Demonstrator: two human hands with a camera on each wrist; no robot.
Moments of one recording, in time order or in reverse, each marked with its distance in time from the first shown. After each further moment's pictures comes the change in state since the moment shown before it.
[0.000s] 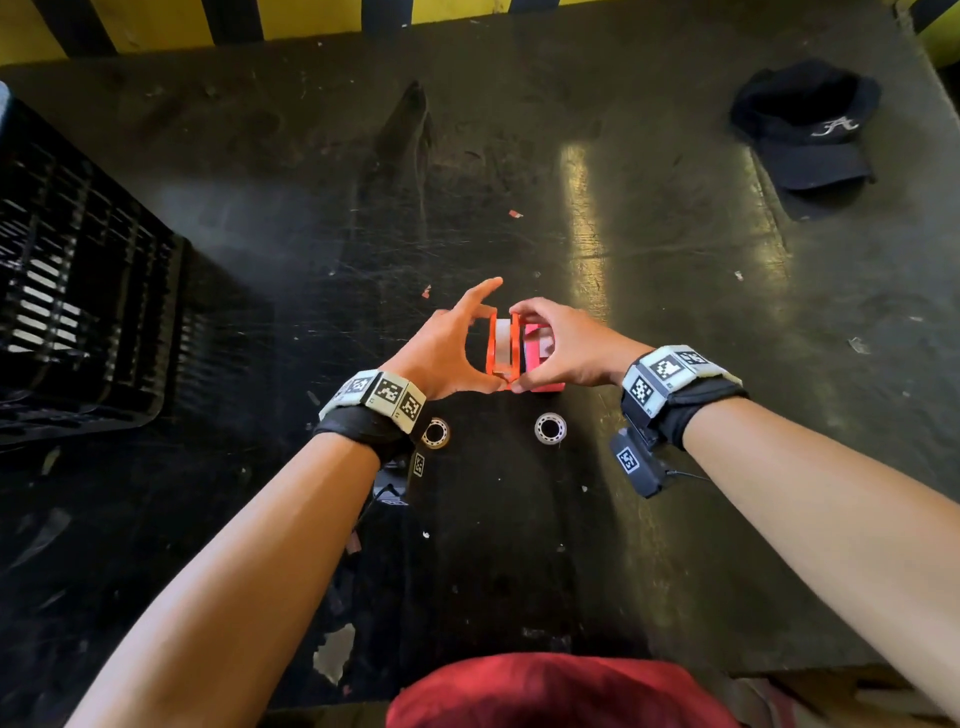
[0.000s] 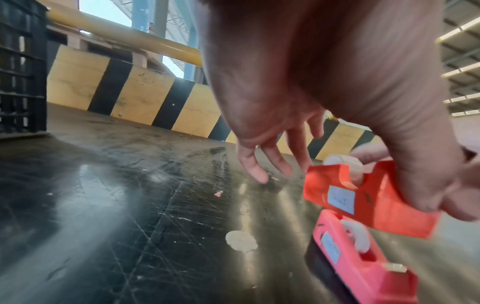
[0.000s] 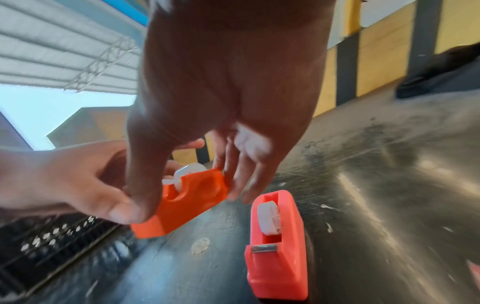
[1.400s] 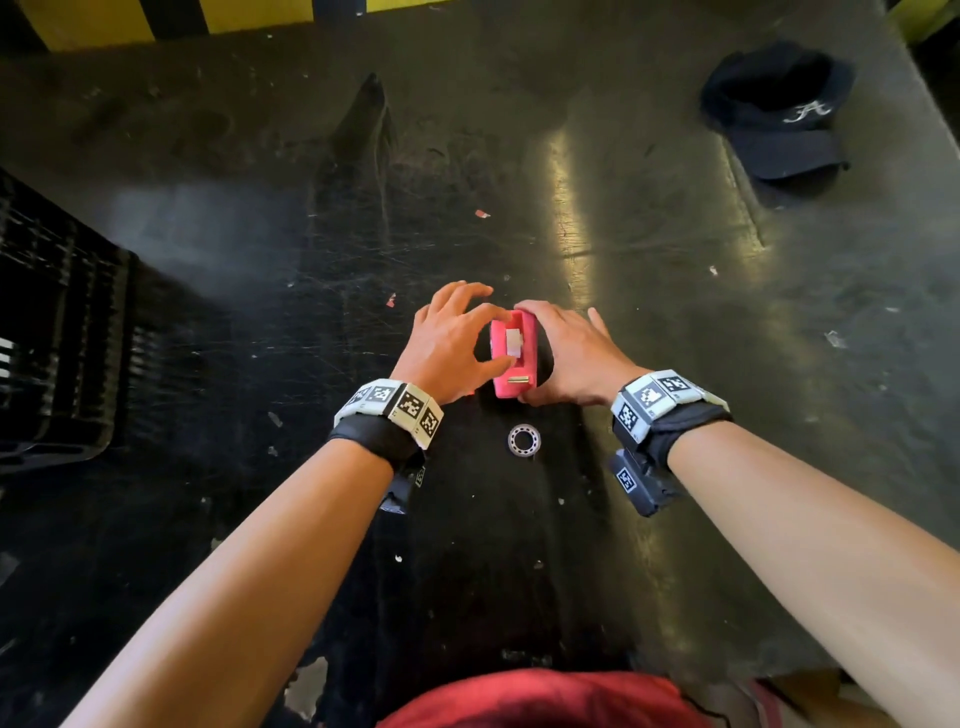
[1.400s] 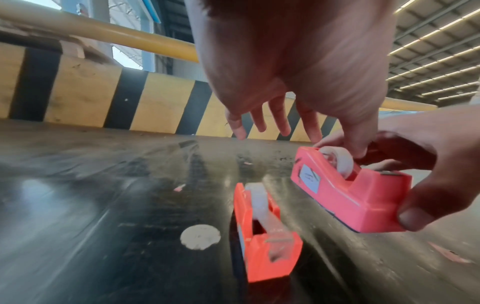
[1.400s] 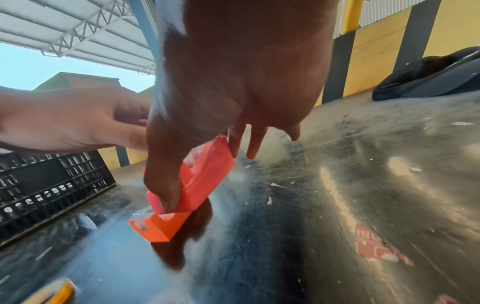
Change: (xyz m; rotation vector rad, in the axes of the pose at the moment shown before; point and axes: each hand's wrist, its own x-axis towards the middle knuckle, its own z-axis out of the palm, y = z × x) left_hand 0.046 0.019 0.033 0.317 0.197 0.131; right_hand 0.000 0.052 -0.006 -0.335 0.186 0.009
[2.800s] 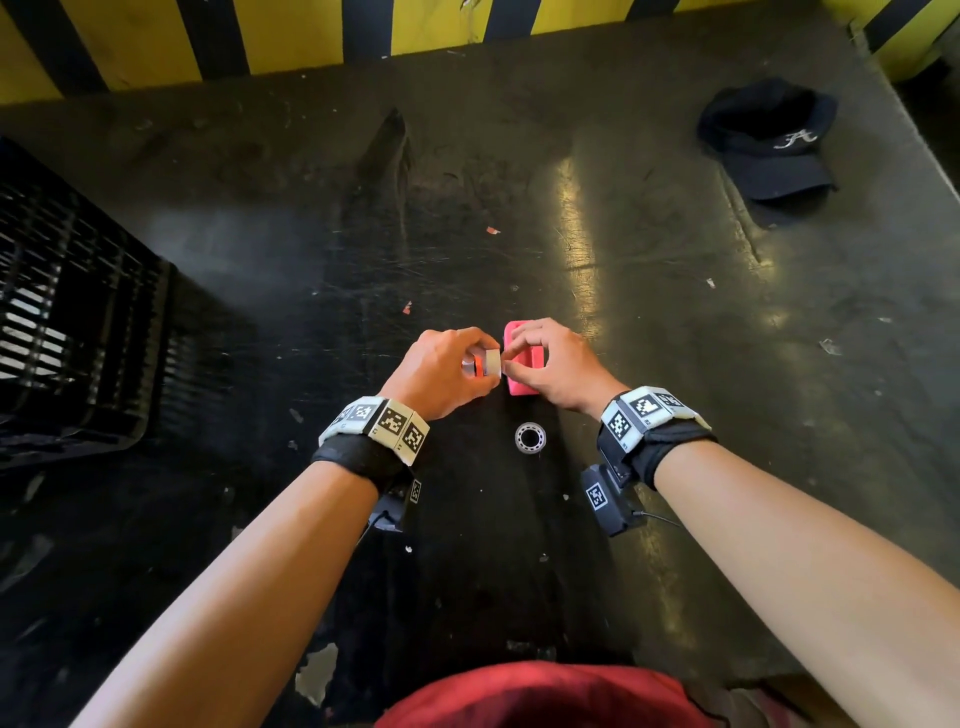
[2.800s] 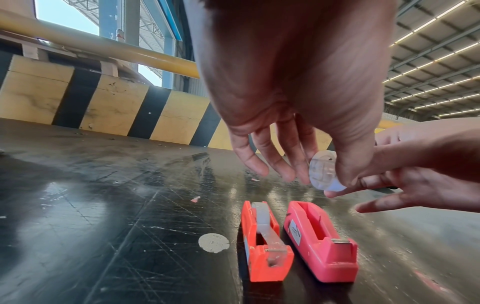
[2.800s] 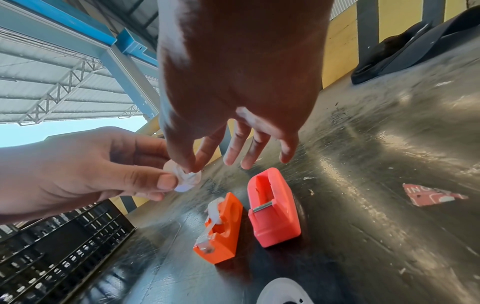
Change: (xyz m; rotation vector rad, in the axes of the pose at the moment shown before) left_hand -0.045 0.010 -0.025 -0.186 -0.023 -0.088; right_hand -0.018 -0.032 0.016 0.398 0.203 -0.036
